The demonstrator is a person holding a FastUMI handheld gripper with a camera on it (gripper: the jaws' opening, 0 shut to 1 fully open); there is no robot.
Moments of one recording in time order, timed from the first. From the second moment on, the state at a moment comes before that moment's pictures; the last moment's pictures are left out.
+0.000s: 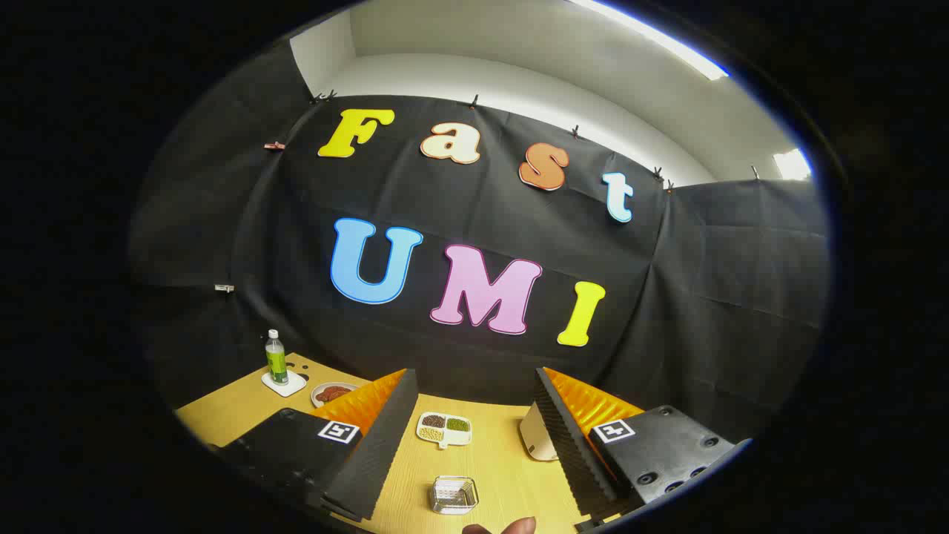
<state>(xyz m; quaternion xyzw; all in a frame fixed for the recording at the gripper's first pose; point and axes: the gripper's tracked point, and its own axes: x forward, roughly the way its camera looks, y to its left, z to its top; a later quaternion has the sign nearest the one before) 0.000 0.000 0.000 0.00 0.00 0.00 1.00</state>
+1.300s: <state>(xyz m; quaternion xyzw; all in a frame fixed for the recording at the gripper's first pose) 0.000 0.043 -0.056 0.03 0.12 0.06 0.99</state>
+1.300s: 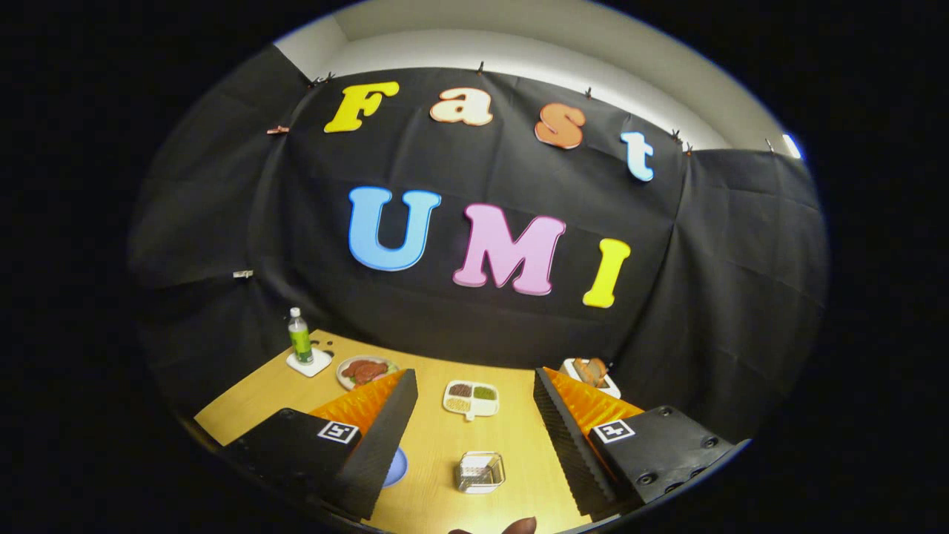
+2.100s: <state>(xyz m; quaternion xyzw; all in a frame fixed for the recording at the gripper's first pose) -0.052 0.203 -0.262 0.01 0.45 0.23 0.86</state>
